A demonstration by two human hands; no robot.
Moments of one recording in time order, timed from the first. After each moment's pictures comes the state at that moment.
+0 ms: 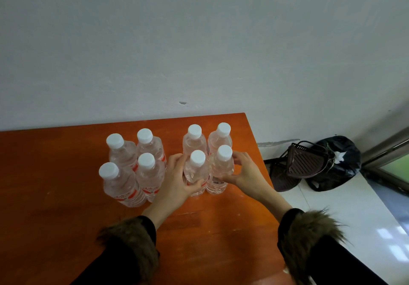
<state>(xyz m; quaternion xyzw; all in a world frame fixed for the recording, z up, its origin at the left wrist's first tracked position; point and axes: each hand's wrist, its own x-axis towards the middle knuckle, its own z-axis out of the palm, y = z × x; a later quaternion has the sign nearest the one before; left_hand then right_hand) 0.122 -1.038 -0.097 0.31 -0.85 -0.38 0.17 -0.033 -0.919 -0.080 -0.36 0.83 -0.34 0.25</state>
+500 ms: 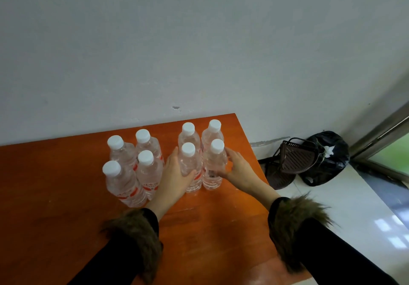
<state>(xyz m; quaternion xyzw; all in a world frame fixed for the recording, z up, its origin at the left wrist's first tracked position) 0.121 -1.027 -0.078 0.37 -0.82 -0.41 0.15 -0.010 -0.909 -0.067 -0.36 0.83 -0.34 0.25</state>
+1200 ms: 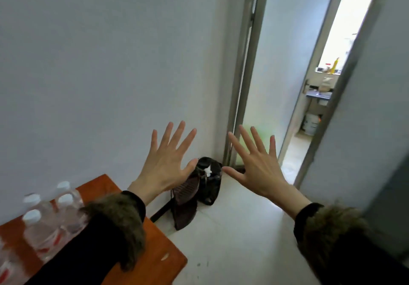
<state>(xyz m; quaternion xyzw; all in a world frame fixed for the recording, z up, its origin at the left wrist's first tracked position) 0.043 -0.742 0.113 -0.12 -0.97 -0.03 0.22 0.030 -0.507 0.117 -0.19 0.96 0.02 -0.21</state>
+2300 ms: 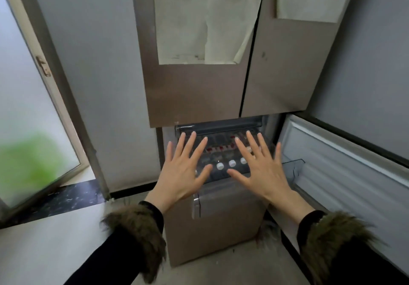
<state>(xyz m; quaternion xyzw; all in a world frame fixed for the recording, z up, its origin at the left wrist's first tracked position) 0.090 0.053 0.059 -0.58 -0.80 -0.16 0.10 0.264 0.178 0.066 0.34 0.92 0.08 -0.15</state>
